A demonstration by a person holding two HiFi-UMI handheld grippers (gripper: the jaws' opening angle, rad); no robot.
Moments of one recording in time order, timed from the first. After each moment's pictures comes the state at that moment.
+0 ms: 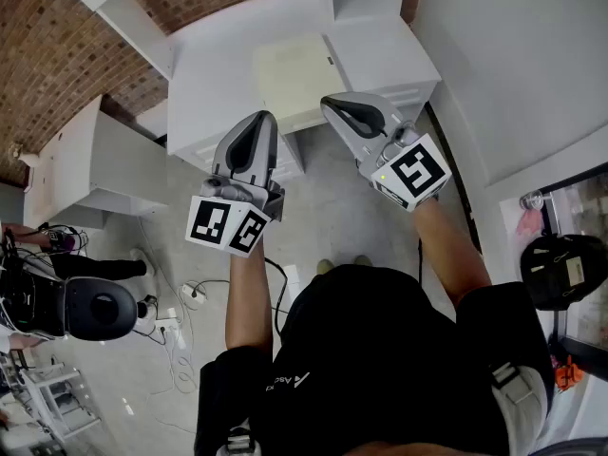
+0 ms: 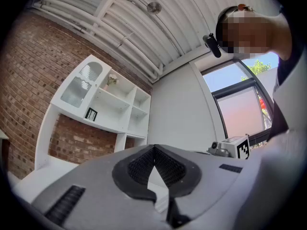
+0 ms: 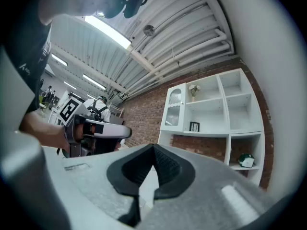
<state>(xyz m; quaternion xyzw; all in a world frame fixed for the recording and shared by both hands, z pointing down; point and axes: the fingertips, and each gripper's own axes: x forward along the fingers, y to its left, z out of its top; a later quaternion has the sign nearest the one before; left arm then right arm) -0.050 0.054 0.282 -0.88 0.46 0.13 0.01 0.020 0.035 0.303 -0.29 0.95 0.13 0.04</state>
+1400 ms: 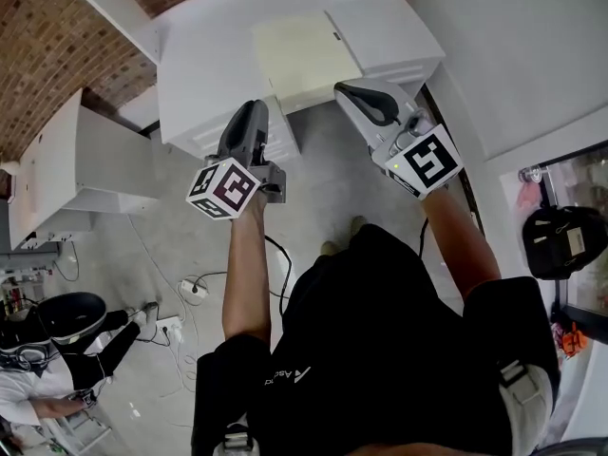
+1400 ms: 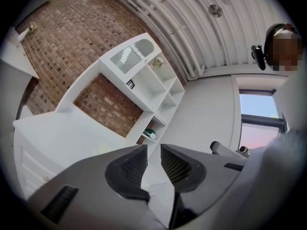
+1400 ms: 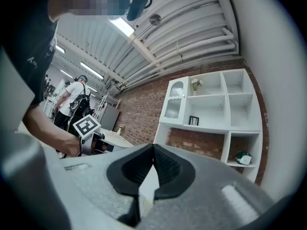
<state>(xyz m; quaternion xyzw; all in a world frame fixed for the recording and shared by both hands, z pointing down) -0.176 -0.011 0.410 -0.83 0.48 0.19 -0.22 -0.046 0.028 0.337 -0.32 0.93 0.16 -0.01</state>
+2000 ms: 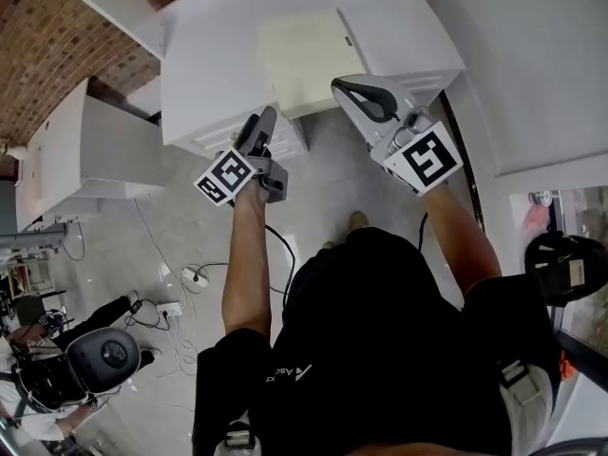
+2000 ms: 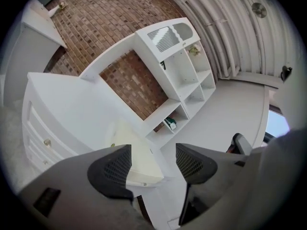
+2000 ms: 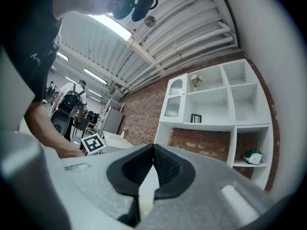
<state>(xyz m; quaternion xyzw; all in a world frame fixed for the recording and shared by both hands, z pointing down) -0.168 -0.096 0.517 -0.75 0.50 0.19 -0.39 -0.032 -0.053 0.350 -0.28 0.95 0.13 0.00</state>
